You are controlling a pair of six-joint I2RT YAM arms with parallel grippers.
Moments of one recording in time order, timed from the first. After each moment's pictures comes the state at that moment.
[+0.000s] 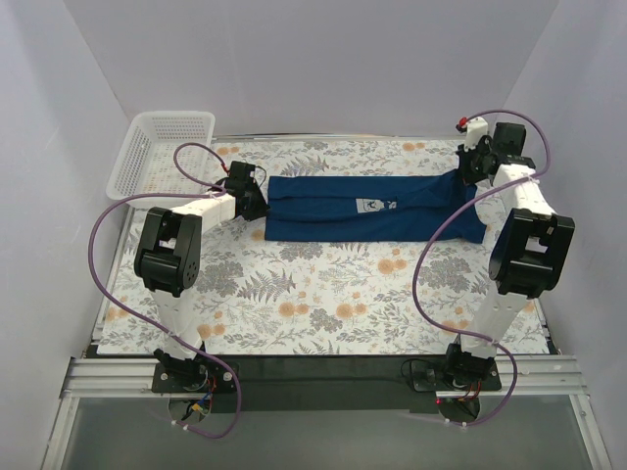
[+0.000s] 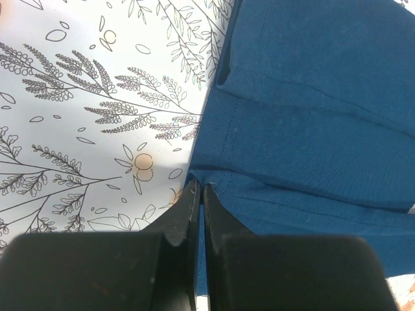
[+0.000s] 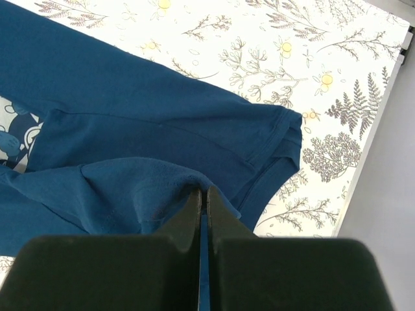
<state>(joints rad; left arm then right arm) -0.26 1.96 1.27 -0.19 0.00 -0.64 -0.19 1.88 1.53 -0.40 -0.38 -0.47</state>
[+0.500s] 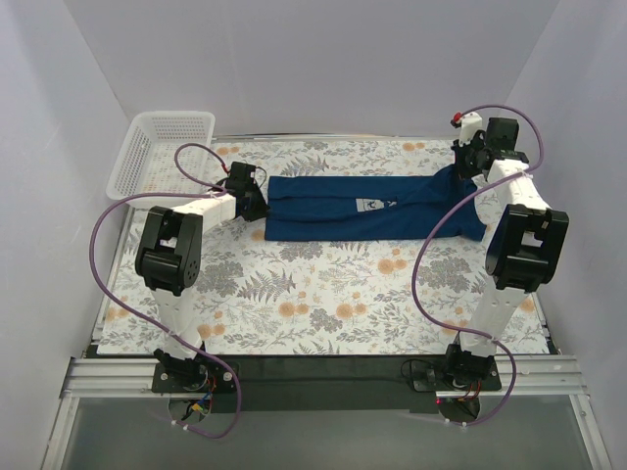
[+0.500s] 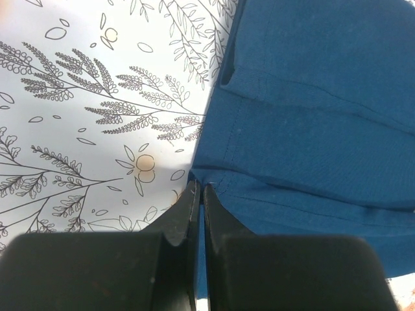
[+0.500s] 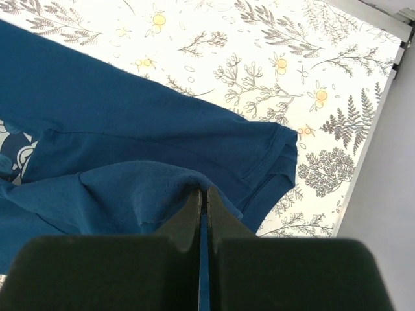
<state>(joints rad) -0.26 1.97 1.27 -0.19 0.00 -0.64 -0.15 1.93 1.59 -0.39 -0.34 -0.46</state>
